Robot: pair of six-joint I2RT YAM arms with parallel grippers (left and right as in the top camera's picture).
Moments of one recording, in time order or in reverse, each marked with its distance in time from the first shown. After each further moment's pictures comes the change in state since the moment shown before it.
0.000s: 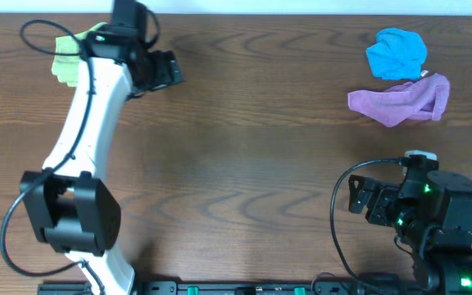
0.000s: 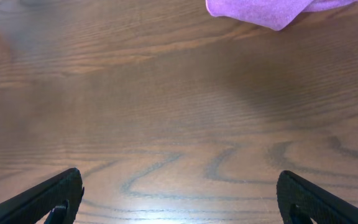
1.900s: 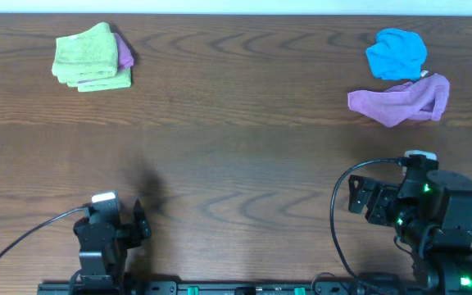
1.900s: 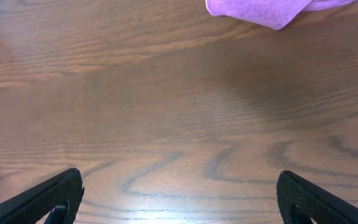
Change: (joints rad) left arm 0.124 -1.859 -1.563 0.192 -0.176 0.305; right arm 0.000 0.002 -0.002 0.000 0.001 0.000
